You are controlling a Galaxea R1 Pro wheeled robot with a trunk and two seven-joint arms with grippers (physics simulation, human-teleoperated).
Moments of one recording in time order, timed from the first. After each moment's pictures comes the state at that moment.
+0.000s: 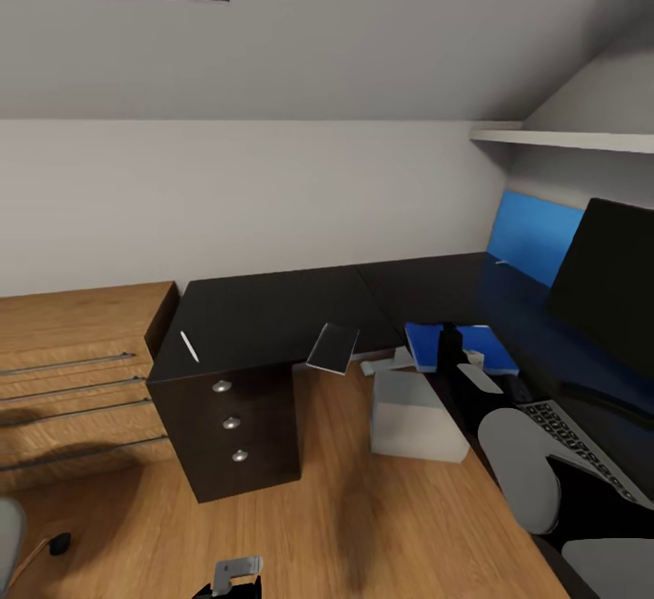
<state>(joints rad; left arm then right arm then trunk) -0.53 0.01 -2.05 -0.32 2.05 -0.41 0.33 -1.03 0.00 -0.38 -0.28 -1.24 -0.09 0.11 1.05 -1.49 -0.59</state>
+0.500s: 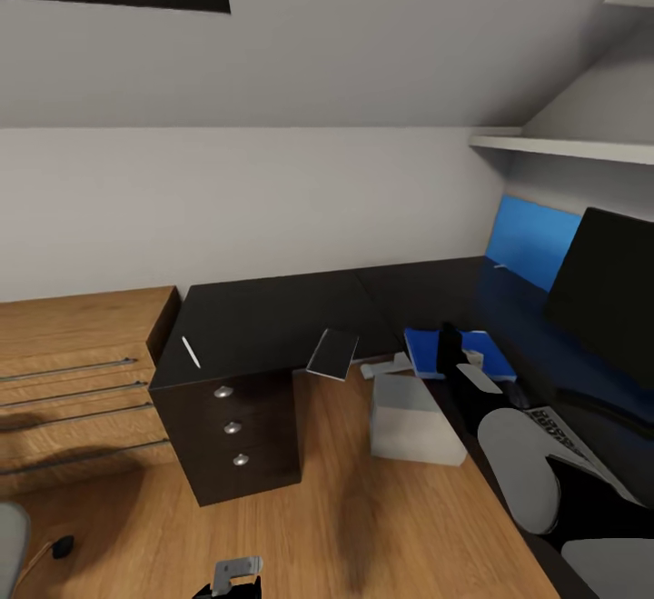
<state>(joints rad) -0.53 0.01 -2.05 -0.32 2.06 -0.41 0.33 -1.03 0.00 -0.38 -0.27 -1.24 -0.09 0.12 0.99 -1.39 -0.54</state>
